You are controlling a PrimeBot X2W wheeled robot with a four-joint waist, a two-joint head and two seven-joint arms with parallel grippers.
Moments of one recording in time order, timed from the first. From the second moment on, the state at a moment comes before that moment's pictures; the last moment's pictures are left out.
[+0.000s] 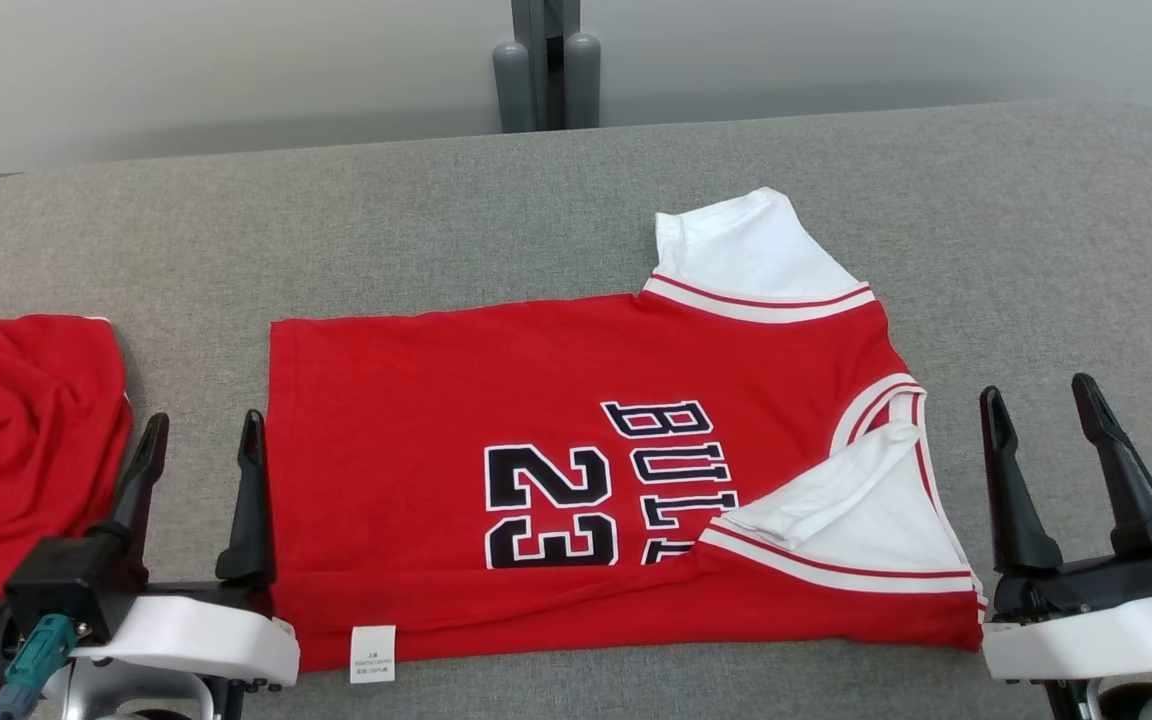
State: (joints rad) left arm 0.01 0.29 -0.16 -0.18 -0.37 0.22 -0.06; right arm 0.00 -0.06 -0.02 -0.15 0.17 0.13 -0.16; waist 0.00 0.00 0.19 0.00
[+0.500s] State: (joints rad) left arm -0.06 0.28 -0.22 -0.18 -0.45 0.17 0.06; right arm 0.01 -0.05 -0.01 -0.14 0.21 0.13 -0.14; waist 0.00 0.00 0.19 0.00
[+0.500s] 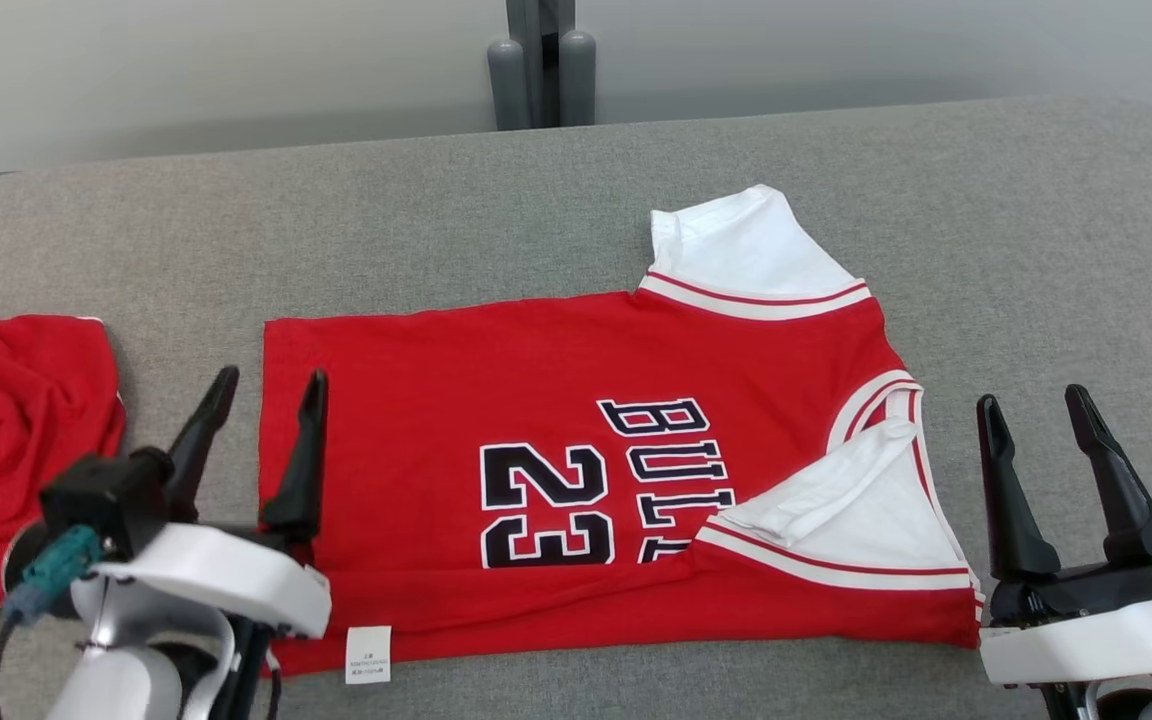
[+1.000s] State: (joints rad) left arm -0.51 0.39 -0.19 0.34 -0.61 -0.02 0.35; right arm -0.04 -0.05 0.04 -0.11 0.24 0.13 -0.18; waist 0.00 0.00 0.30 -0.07
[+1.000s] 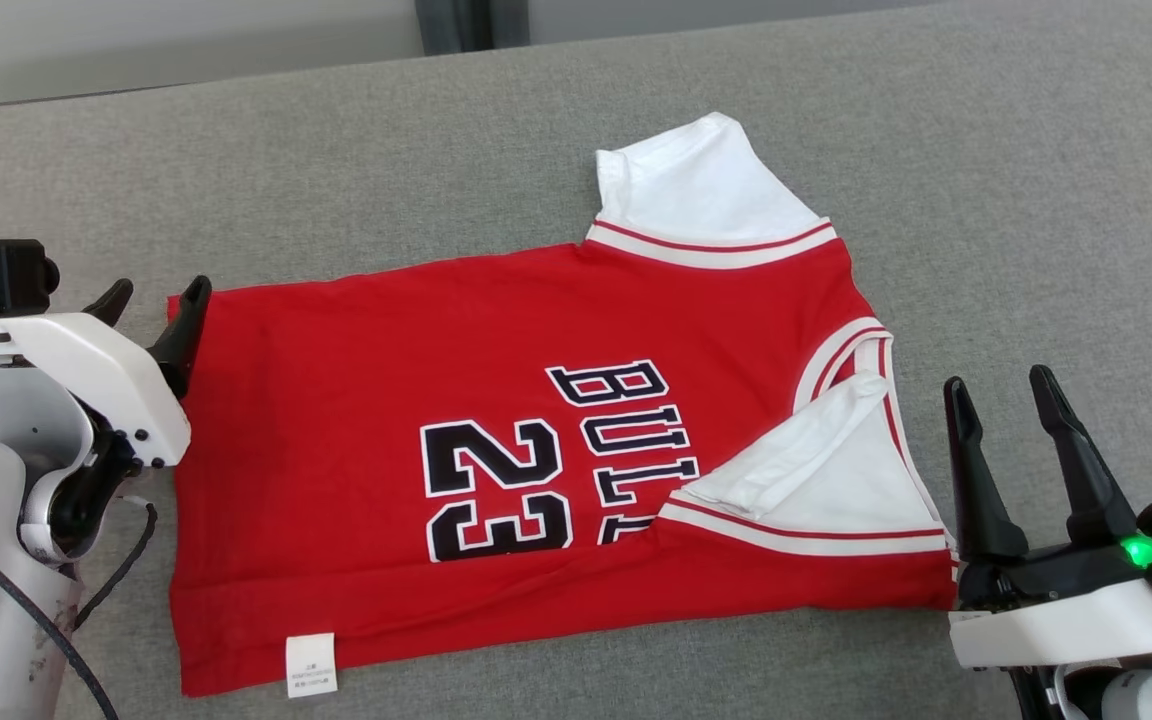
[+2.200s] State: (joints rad) left arm -0.85 0.29 -0.40 0.74 -0.67 -0.13 0.22; right arm -0.78 -0.31 0.01 0.41 0.40 0.13 -0.10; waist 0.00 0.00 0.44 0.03
